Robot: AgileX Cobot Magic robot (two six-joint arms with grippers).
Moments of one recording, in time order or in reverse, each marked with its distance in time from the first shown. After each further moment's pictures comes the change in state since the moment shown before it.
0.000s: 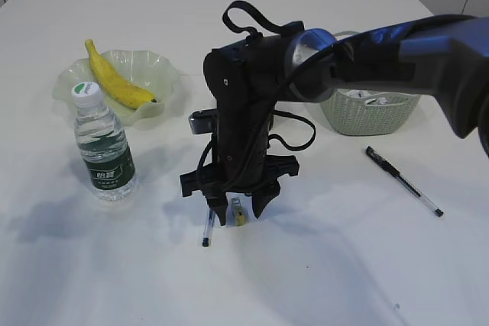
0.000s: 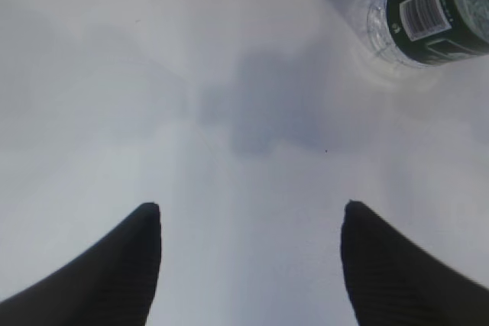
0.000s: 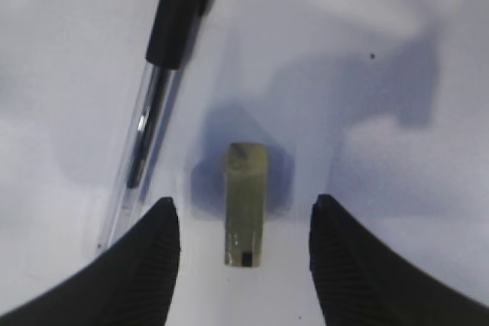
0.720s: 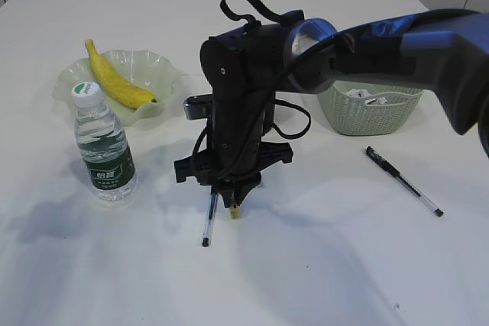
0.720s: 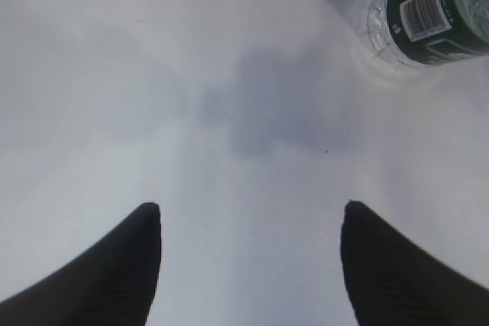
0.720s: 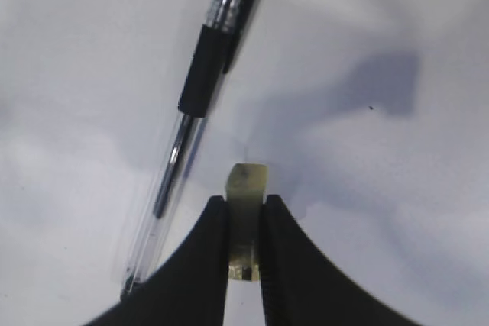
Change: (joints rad) left arm 0.000 0.000 0.000 0.000 0.000 0.000; right arm 0.000 0.000 -0.047 -0.019 -0.021 0.000
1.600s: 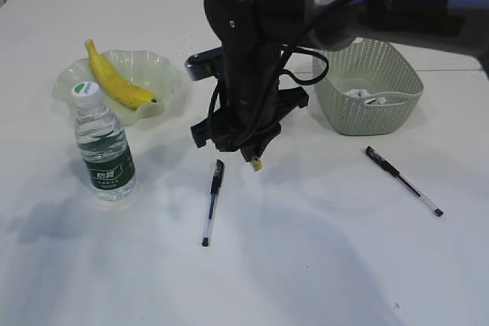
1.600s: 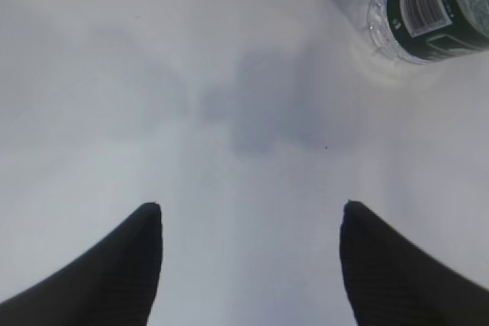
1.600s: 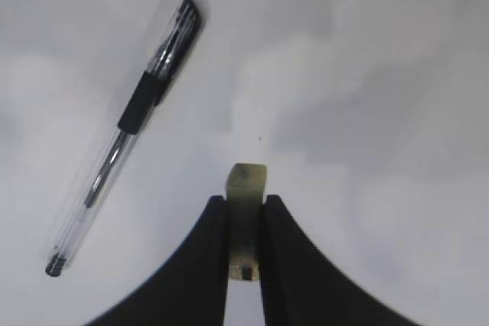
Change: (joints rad) left arm 0.000 0.000 0.000 0.000 0.004 0.000; right arm -0.013 -0.070 -0.073 -0.167 0.102 -0.125
